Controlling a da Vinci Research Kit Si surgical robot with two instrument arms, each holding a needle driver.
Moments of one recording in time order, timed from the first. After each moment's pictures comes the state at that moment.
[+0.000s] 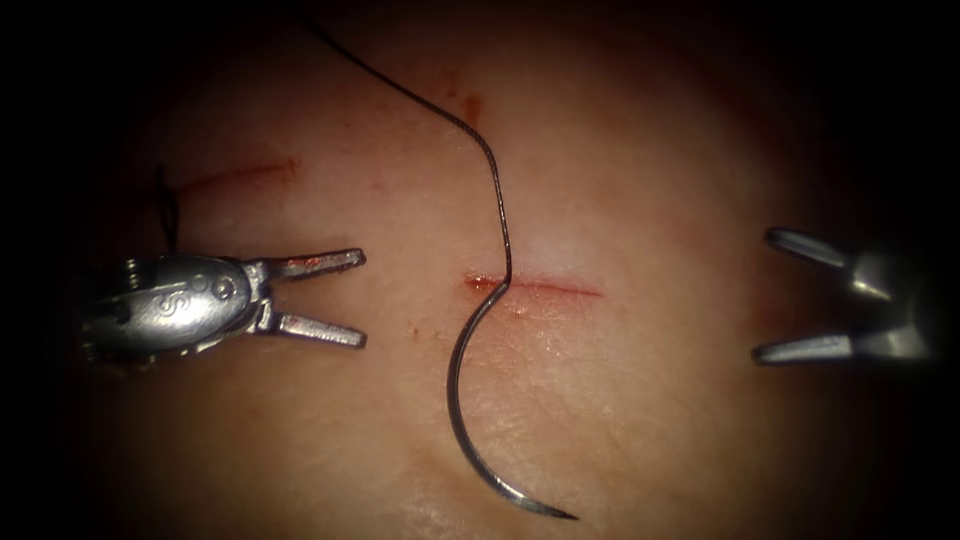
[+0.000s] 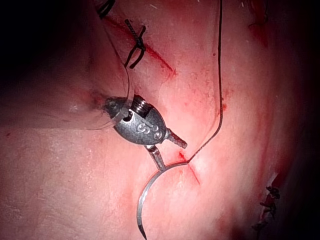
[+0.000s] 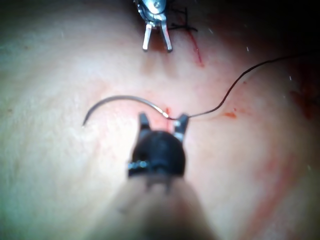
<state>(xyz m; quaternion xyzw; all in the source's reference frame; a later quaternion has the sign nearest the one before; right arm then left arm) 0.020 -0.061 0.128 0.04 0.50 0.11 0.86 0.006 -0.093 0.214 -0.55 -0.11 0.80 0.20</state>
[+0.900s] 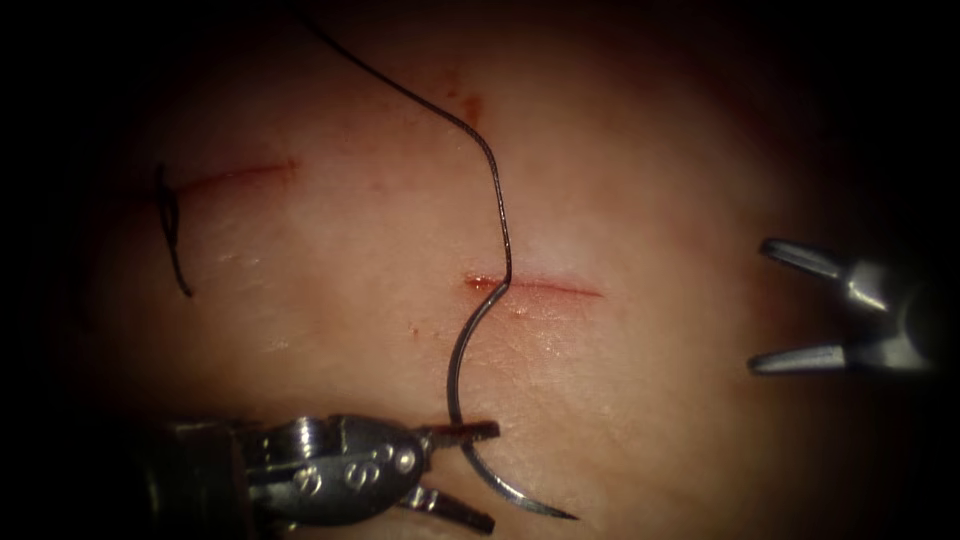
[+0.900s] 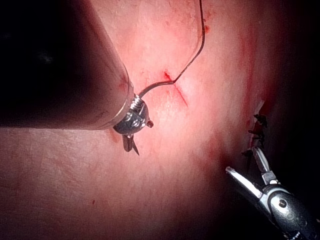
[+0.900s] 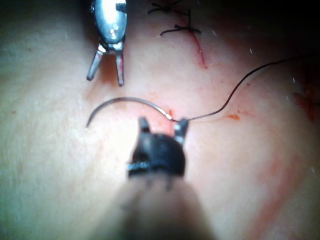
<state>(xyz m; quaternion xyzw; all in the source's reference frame) 0.020 -0.061 0.128 0.05 0.47 0.10 0.87 -0.006 -0.102 0.209 -0.36 -0.22 0.90 0.11</state>
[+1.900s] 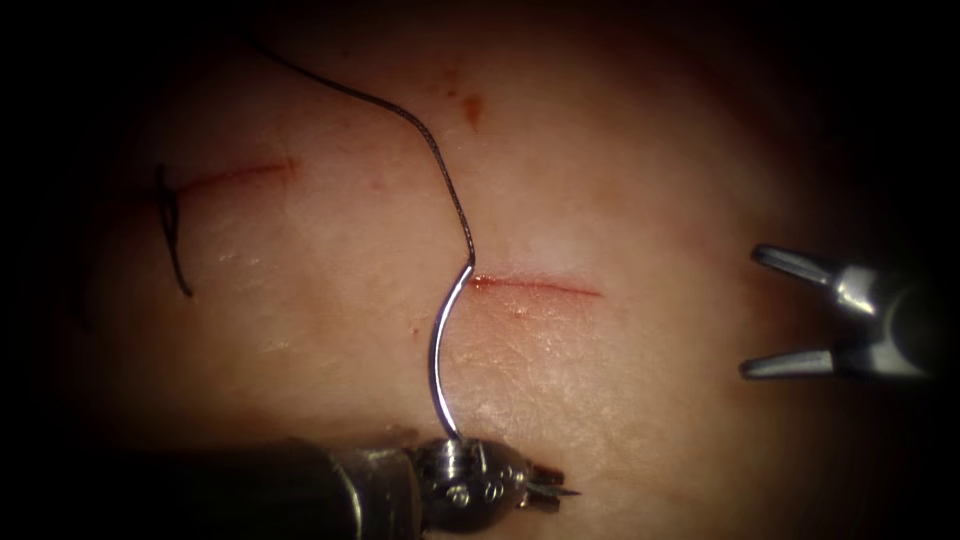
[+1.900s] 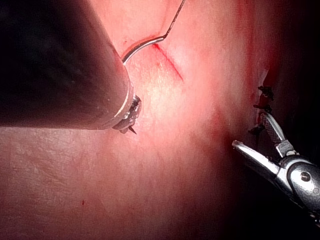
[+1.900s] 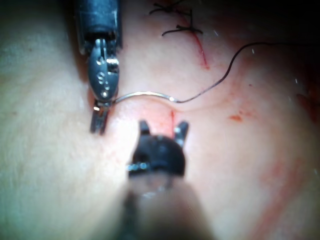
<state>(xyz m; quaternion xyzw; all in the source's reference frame) 0.020 -0.062 0.129 0.05 0.46 0.09 0.88 -0.010 -0.105 0.217 -0.27 -0.20 0.94 0.04</state>
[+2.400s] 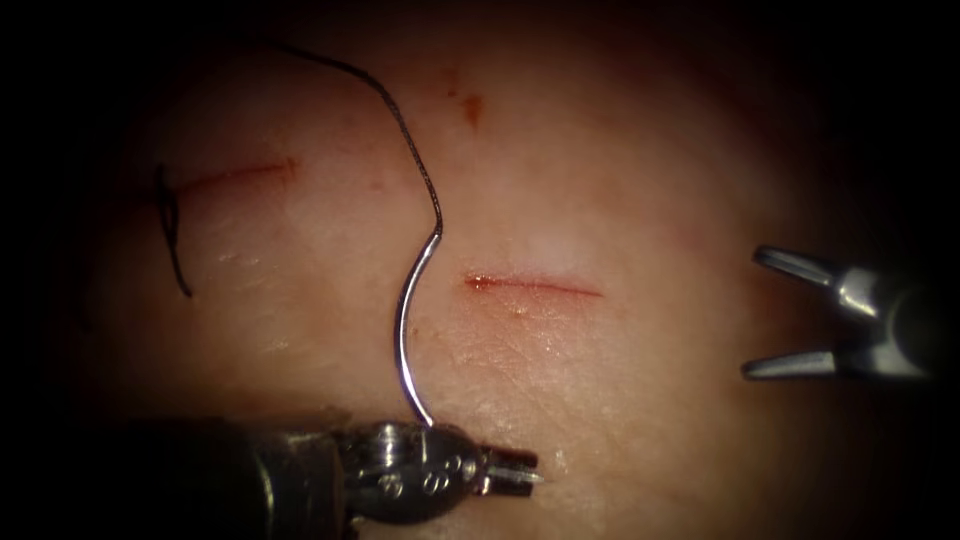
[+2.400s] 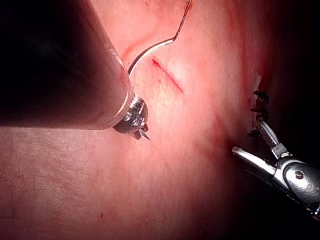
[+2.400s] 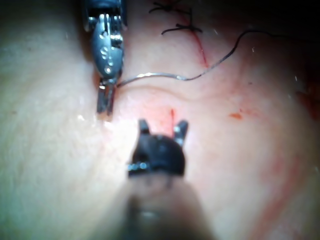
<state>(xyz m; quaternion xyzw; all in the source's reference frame) 0.020 -0.061 0.130 0.05 0.48 0.13 0.87 -0.008 -0.102 0.212 -0.40 -0.16 0.90 -0.02</state>
